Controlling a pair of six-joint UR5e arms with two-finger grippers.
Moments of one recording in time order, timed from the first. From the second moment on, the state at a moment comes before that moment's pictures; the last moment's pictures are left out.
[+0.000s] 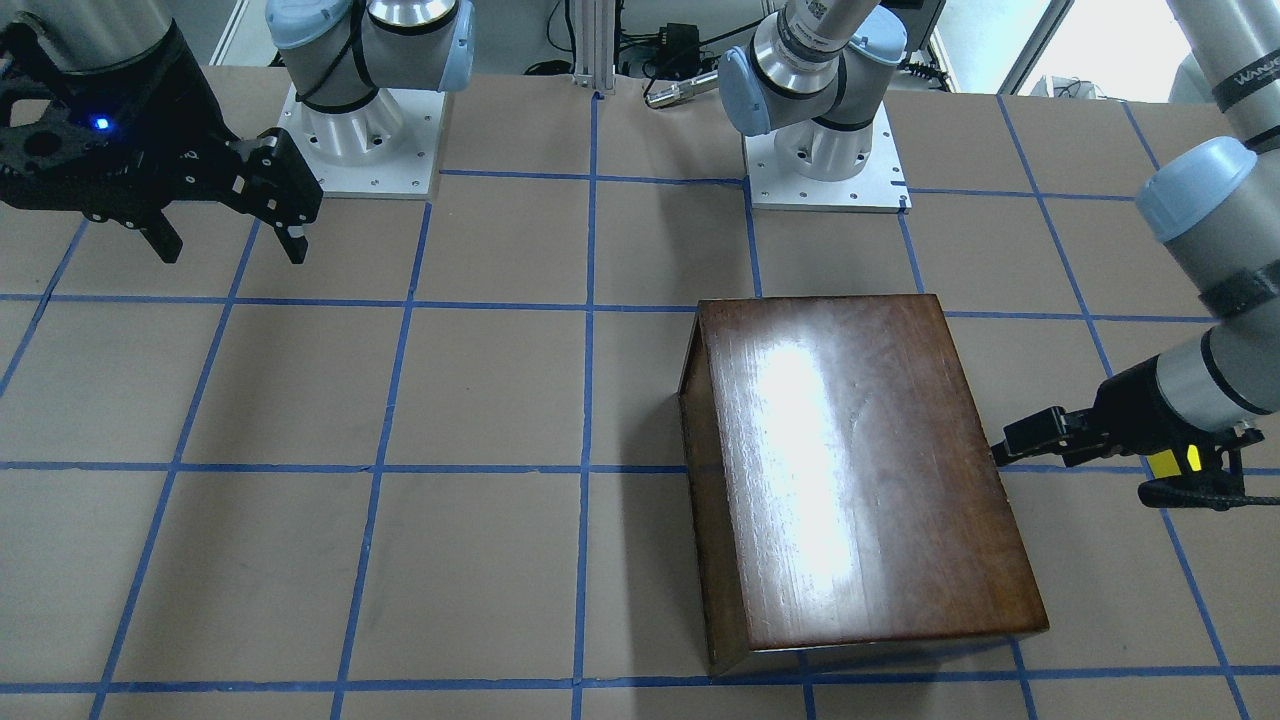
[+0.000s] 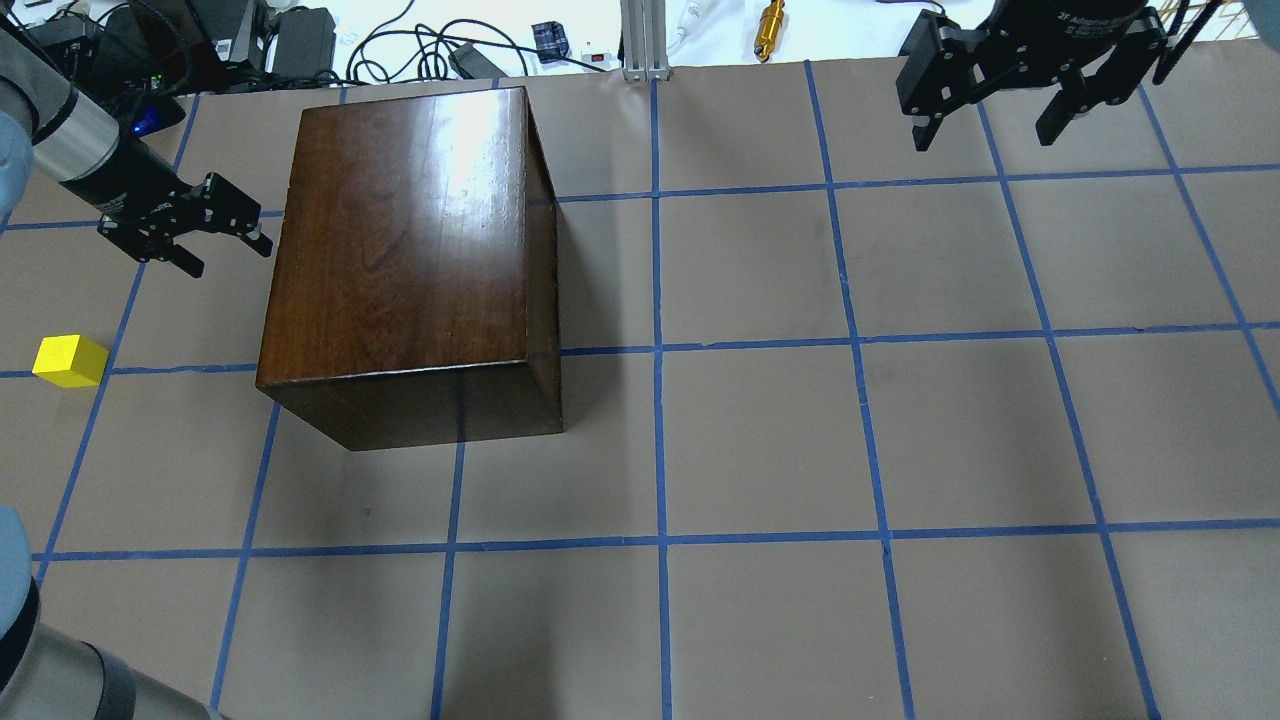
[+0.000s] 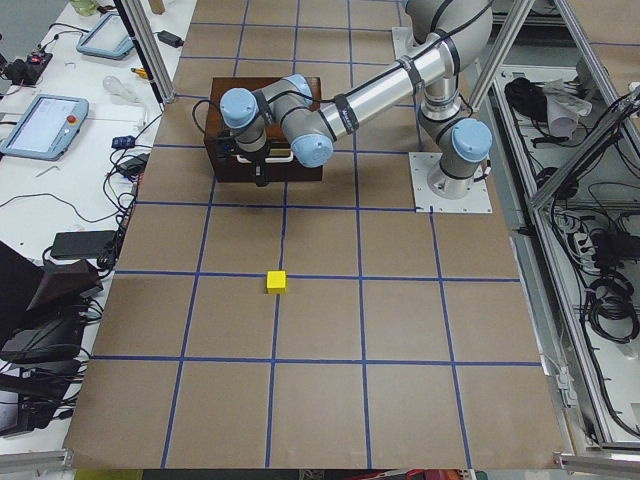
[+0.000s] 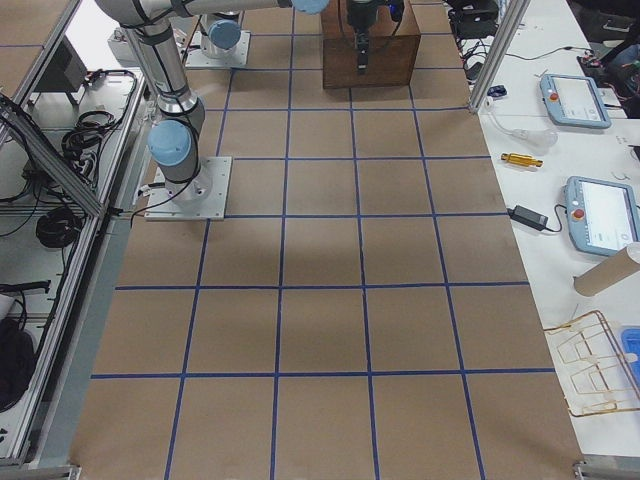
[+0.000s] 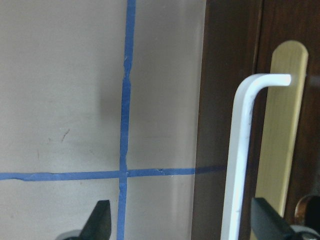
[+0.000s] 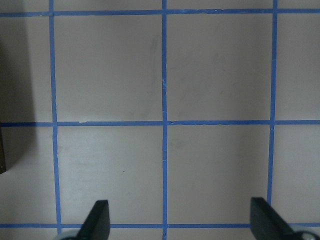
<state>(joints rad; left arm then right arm) -1.13 -1.93 -1.57 -1.35 1.39 0.39 1.54 -1.53 1.41 -1.53 -1.56 -0.04</state>
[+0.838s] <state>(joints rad) -1.13 -1.95 -1.58 -1.32 1.38 0.39 1.54 -1.53 1.41 -1.53 -1.56 -0.04</state>
